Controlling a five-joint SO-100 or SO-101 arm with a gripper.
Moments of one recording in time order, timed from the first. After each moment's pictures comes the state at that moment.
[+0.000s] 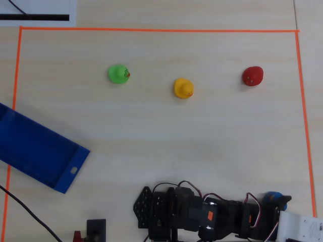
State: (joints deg) arm 105.0 91.1 139.0 -16.7 -86.7
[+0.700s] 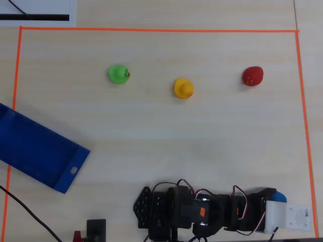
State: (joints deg) arm 101.5 96.5 149.9 -20.6 -88.1
